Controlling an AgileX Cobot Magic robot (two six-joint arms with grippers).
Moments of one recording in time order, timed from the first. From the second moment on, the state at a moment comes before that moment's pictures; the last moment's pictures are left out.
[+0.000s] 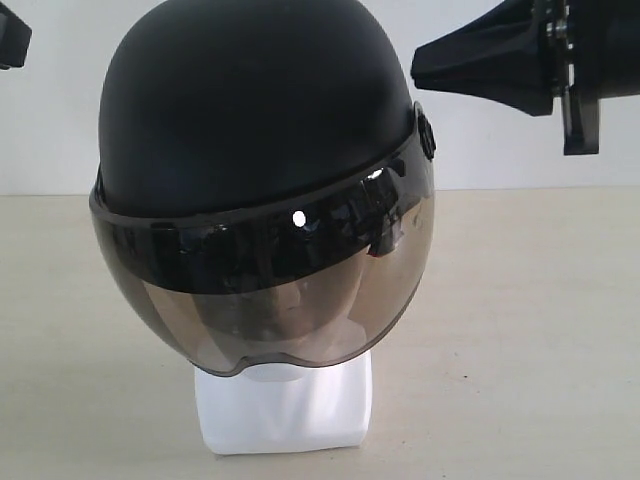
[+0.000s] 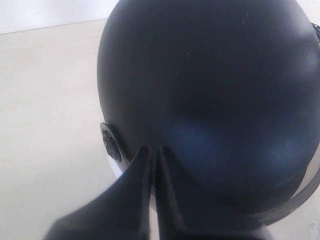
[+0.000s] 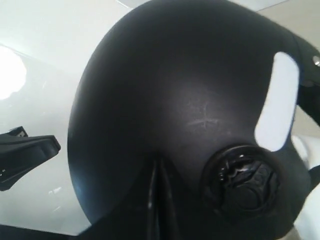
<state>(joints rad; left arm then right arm) -0.54 1.09 -1.39 -0.05 1.10 -0.17 0.13 1.25 -1.05 1.37 1.01 -0.55</state>
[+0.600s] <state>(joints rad) -0.54 1.09 -1.39 -0.06 1.10 -0.18 0.19 1.26 -1.05 1.23 0.90 -0.47</state>
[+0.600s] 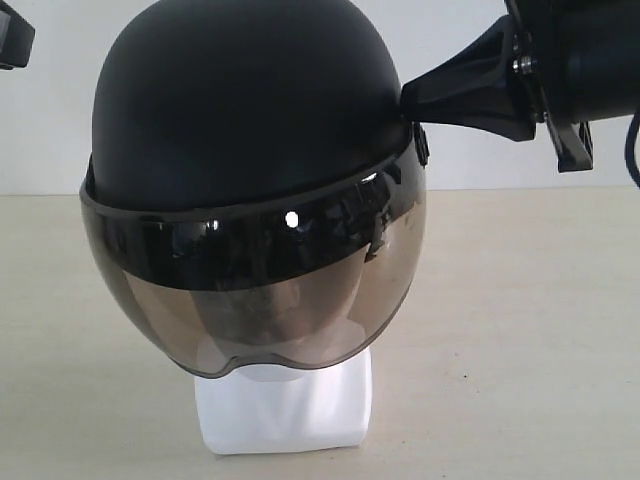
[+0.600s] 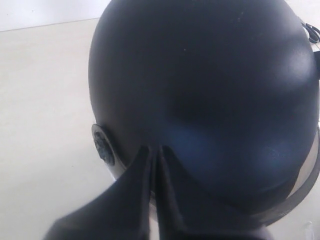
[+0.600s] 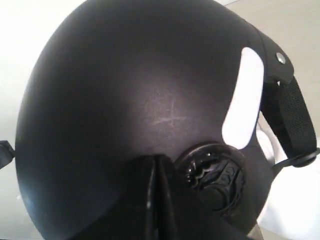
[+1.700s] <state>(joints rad) -0.54 1.09 -1.39 -0.06 1.10 -0.17 0.20 1.27 -1.16 1.13 0.89 -0.44</state>
